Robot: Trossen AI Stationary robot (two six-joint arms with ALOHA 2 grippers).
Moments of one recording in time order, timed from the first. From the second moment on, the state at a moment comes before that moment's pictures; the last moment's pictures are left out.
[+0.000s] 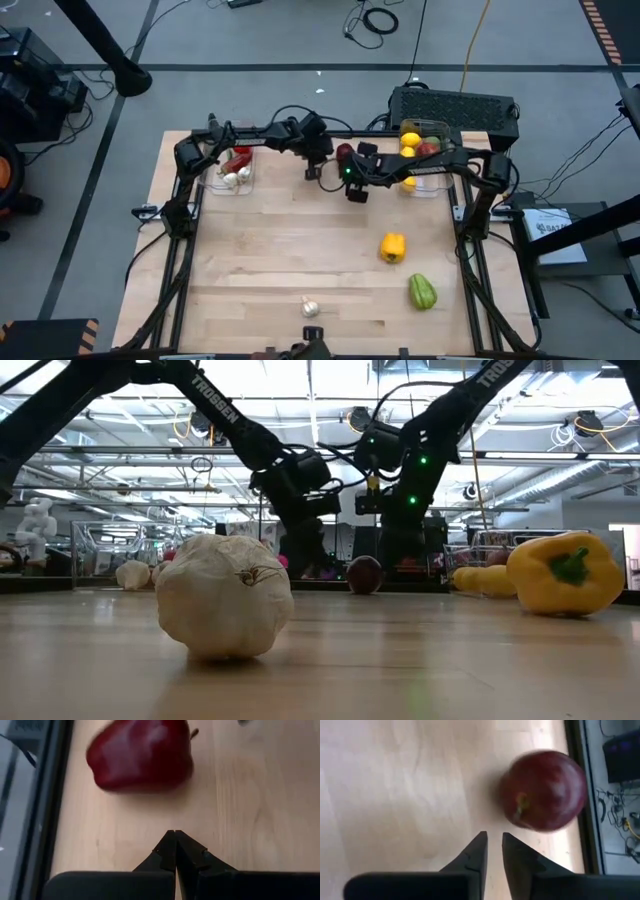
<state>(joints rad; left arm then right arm) 0.56 2.08 1.48 -0.37 0.21 0.53 -0.33 1.80 1.09 -0.36 0.39 -0.26</state>
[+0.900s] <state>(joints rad) 0.55 2.08 1.48 -0.33 0.16 0.53 -0.37 1.80 1.00 -0.24 0.52 -0.35</state>
